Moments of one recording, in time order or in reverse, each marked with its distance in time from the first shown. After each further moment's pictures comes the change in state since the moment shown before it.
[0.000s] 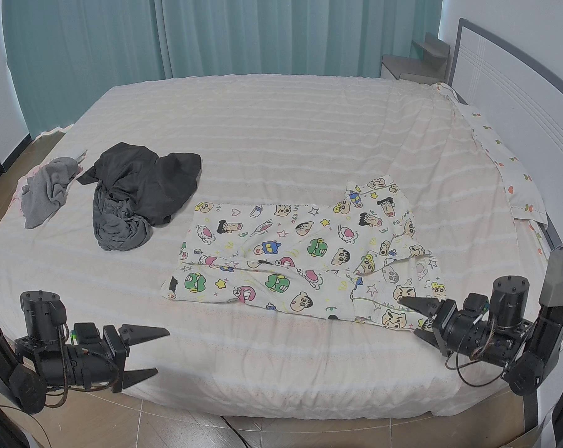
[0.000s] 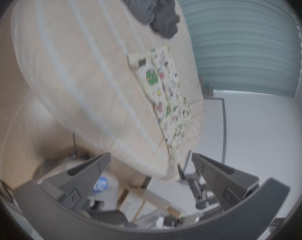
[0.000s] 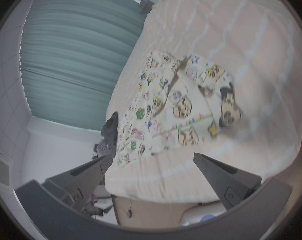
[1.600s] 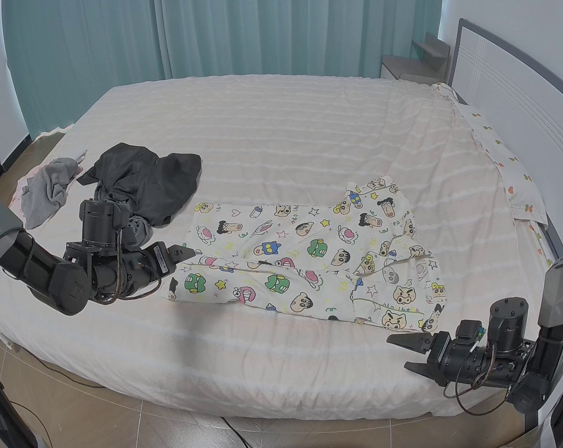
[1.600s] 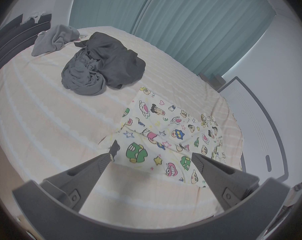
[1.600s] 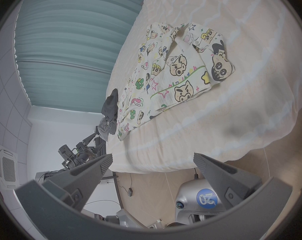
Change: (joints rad) left arm -0.153 0.138 -0.753 0.577 0.553 0.486; right arm 0.095 -0.006 0.135 -0.034 0.064 0.003
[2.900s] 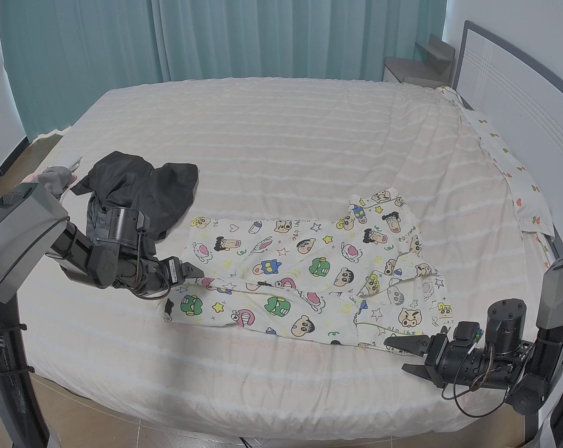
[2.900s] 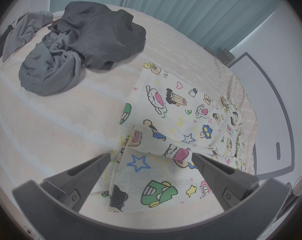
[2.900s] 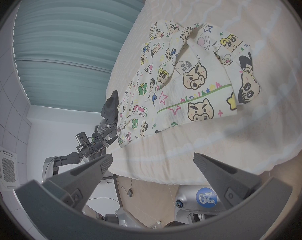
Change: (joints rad) left arm 0.080 0.295 -0.315 0.255 -0.163 0.190; right arm 0.017 0.005 0.000 0.000 -0.003 -0.003
